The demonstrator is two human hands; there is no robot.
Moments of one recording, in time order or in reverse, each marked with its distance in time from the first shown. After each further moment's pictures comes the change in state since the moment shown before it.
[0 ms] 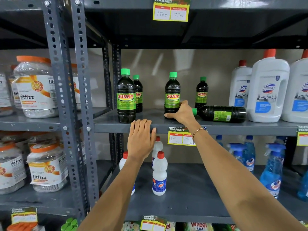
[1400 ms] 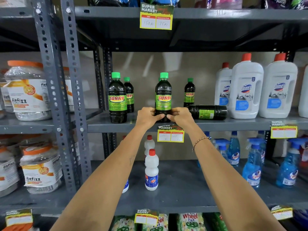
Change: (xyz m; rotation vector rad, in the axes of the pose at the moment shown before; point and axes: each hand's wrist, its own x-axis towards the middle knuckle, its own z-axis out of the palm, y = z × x) left_hand 0.088 0.051 -0.037 -0.762 -0.468 -0.431; right_hand -0.043 0.017 -0.036 0.293 -0.061 0.014
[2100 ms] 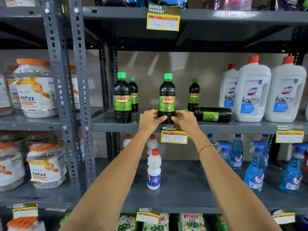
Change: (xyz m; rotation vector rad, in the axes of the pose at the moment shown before) left_hand -0.010 -0.008 0.004 -0.166 0.034 -0.003; right_hand -0.004 0.009 0.003 -0.008 0.019 -0.078
